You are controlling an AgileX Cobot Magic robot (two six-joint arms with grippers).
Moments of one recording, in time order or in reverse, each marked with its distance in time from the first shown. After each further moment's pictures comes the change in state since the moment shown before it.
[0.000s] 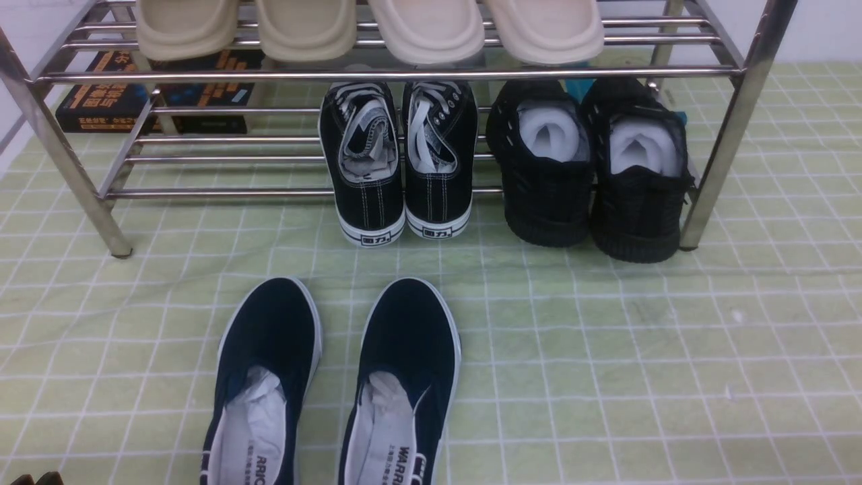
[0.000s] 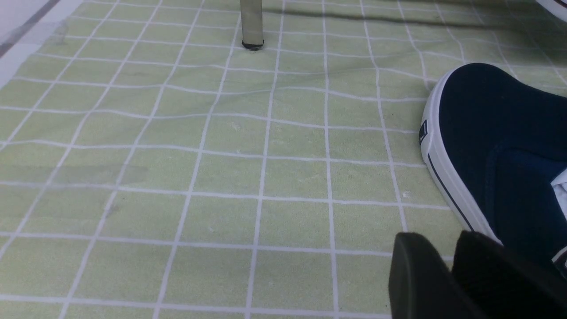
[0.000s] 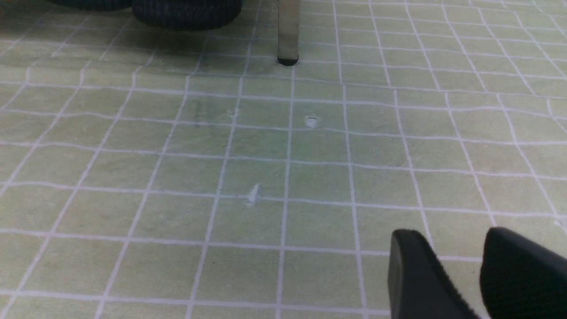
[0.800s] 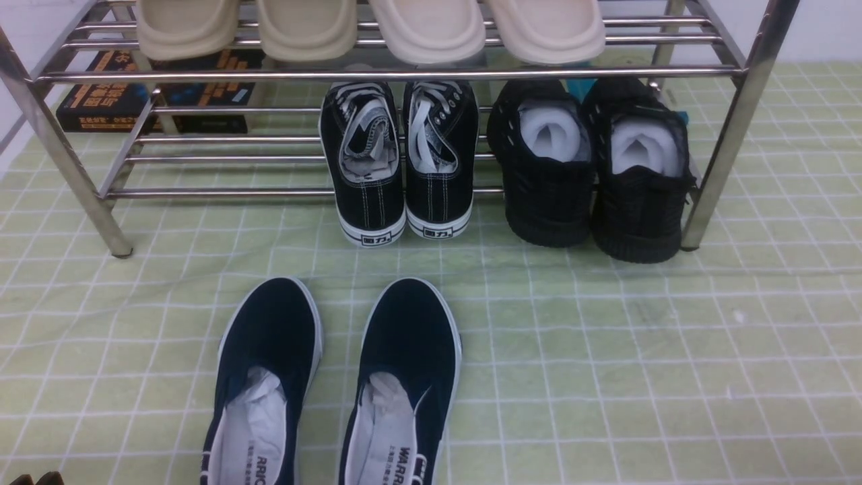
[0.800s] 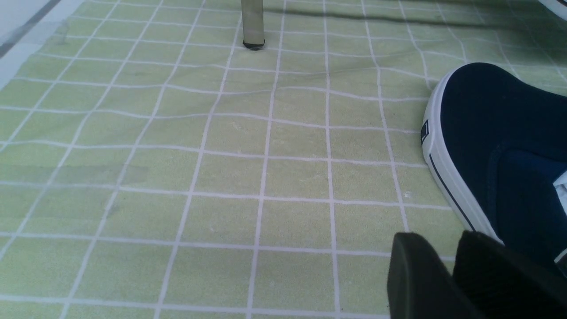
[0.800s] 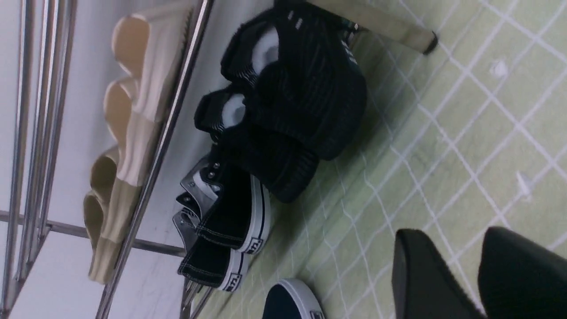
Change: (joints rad) right arm 0.000 0.000 0.000 0.692 -0.156 0.459; left arm 0.000 0.000 0.000 0.000 0.000 0.000
